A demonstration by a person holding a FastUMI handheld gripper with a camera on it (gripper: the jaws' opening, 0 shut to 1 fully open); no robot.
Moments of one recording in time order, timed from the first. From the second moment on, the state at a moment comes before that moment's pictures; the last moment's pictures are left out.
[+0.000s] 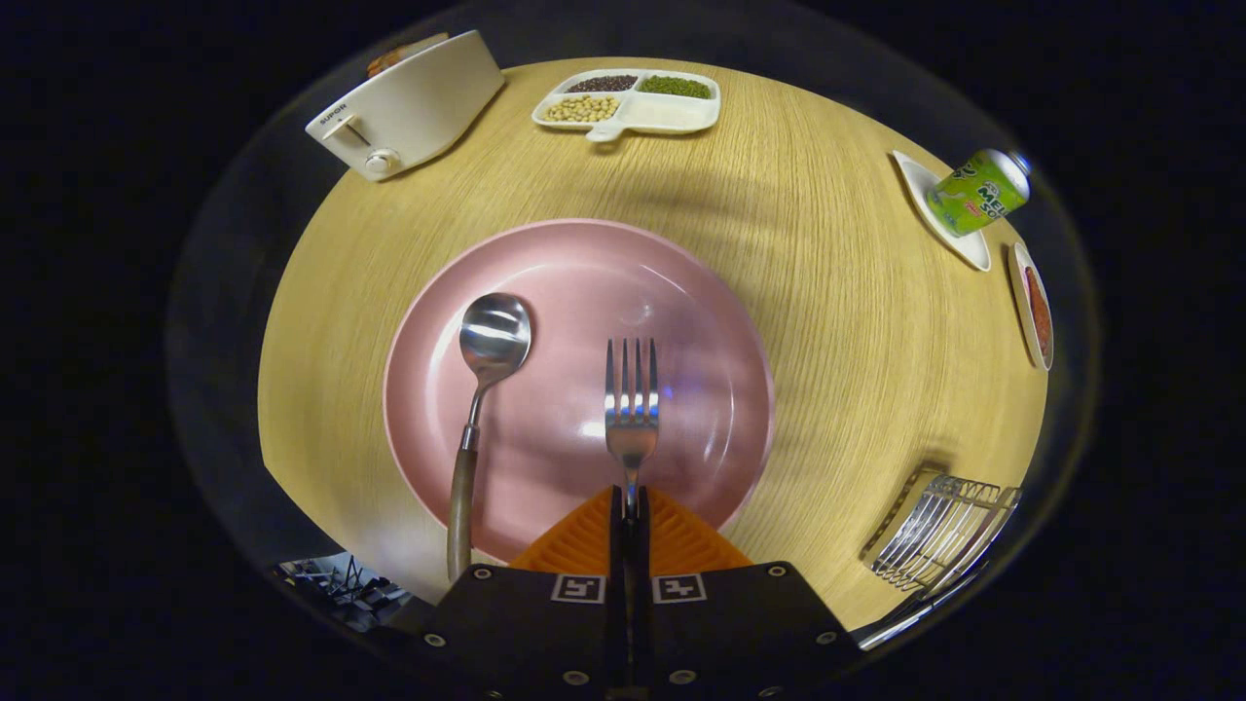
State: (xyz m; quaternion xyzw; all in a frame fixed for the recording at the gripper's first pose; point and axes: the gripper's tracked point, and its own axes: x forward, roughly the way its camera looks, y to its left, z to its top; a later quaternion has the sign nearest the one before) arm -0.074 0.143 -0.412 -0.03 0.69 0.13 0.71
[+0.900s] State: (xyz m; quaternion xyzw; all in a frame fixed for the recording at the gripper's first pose) arm -0.103 -0.036 -0.298 0.03 0.62 0.02 0.79
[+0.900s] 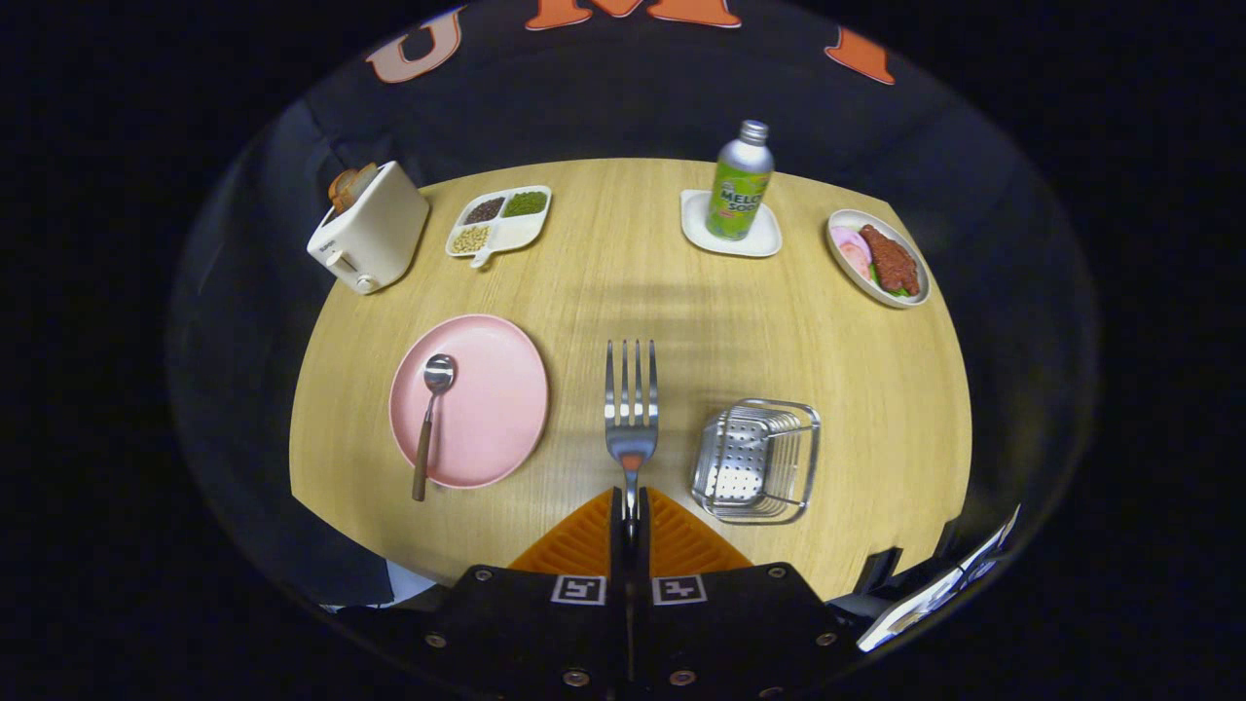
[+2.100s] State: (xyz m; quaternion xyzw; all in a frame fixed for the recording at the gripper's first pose) arm -0.127 -0.101 -0.350 0.03 0.81 0.10 0.57
